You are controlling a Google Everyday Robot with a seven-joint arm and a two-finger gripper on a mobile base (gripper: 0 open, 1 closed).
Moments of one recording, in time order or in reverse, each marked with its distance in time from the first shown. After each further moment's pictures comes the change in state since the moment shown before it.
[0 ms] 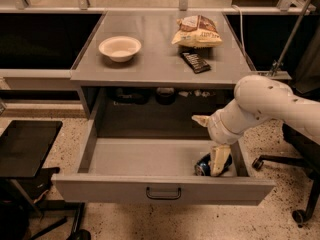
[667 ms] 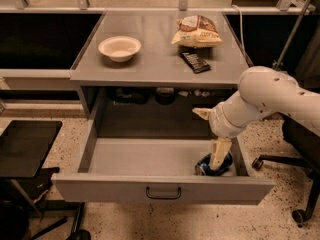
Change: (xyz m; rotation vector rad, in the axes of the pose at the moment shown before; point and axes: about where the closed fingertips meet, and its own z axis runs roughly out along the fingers) arm -0.005 -0.013 -0.022 0.032 -0.004 -0.002
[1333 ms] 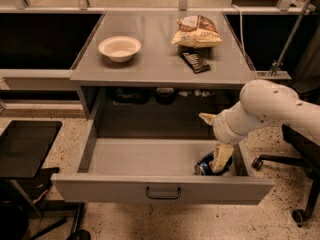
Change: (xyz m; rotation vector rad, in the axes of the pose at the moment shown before) arm 0.030 0.003 0.024 0.034 0.031 0.049
